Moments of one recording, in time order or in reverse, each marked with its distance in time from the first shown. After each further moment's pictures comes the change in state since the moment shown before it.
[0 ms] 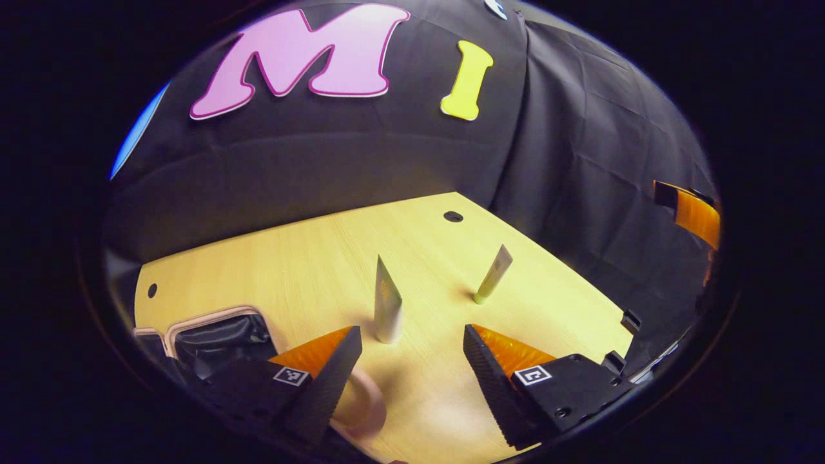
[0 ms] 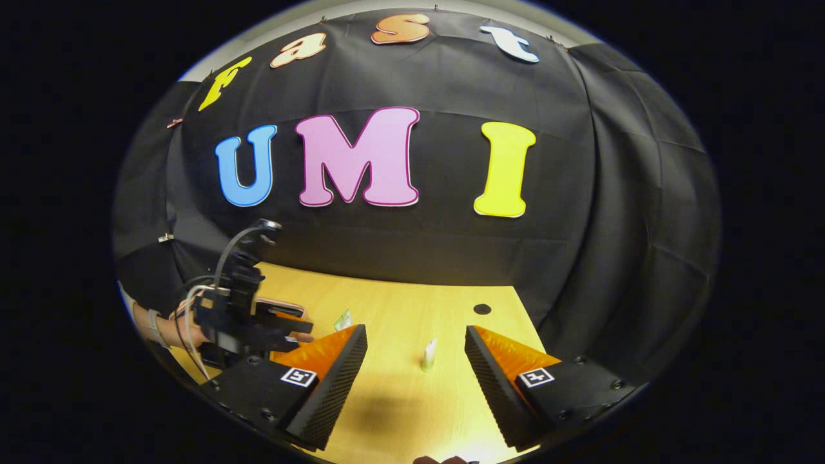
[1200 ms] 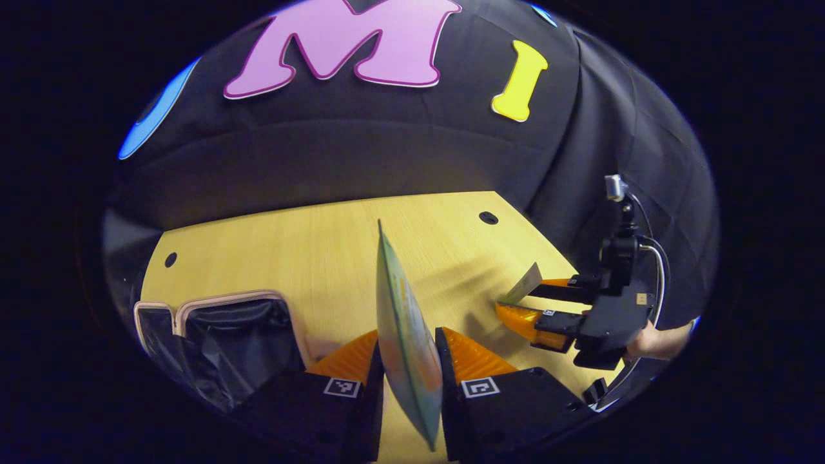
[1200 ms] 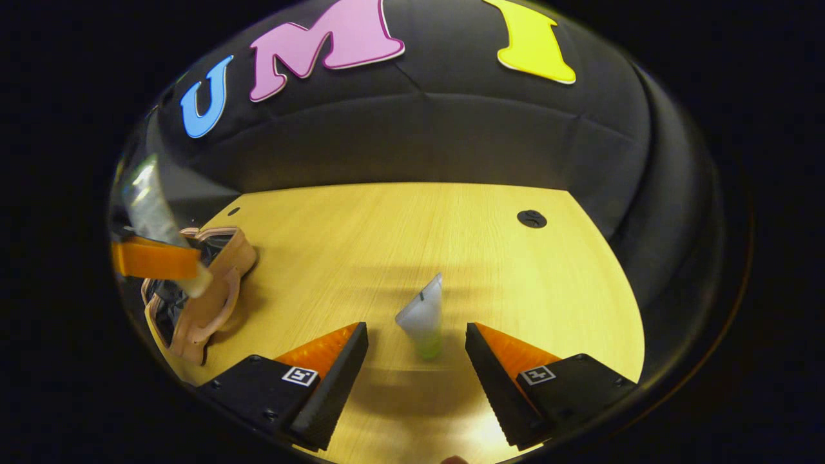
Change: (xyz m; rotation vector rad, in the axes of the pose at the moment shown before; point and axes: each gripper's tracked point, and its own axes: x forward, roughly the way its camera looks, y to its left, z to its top) left arm -0.049 0.030 0.008 -0.154 0.048 0.145; right arm 0.205 -0.012 -0.197 0.060 0.393 0.092
